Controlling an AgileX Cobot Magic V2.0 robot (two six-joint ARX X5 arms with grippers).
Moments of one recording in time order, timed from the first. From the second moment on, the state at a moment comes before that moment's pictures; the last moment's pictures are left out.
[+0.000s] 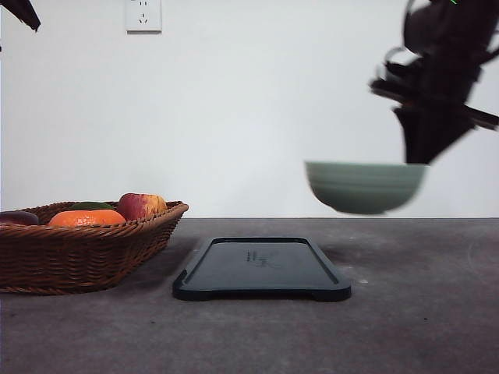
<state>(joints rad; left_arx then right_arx) -0.02 0.99 1.08 -0.70 0.39 0.03 0.20 1.80 1.61 -1.02 -0.26 0.05</state>
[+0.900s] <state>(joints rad) -0.02 0.99 1.08 -0.70 0.39 0.03 0.43 2.11 1.85 -0.98 -0.19 0.09</state>
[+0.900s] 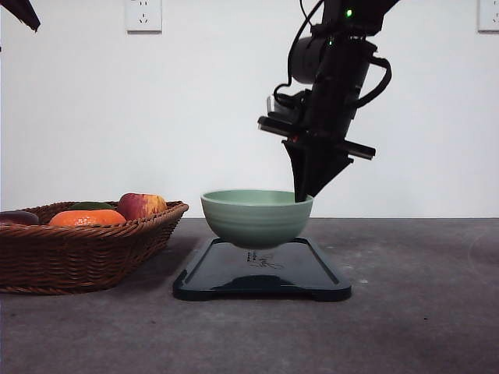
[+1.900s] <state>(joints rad) -0.02 0.99 1.08 -0.70 0.39 0.03 0.46 1.86 1.70 -0.75 -0.18 0.09</state>
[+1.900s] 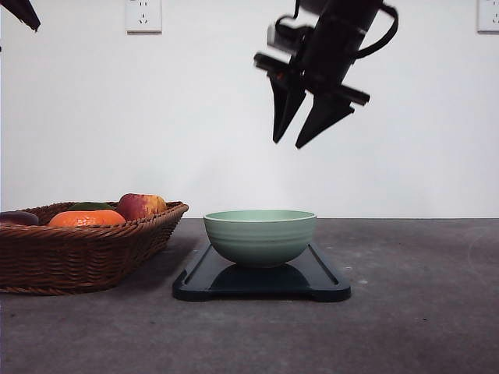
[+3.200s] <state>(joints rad) -0.11 1.04 1.11 -0.65 0.38 -0.03 0.46 0.81 0.63 -0.44 -0.17 0.03</state>
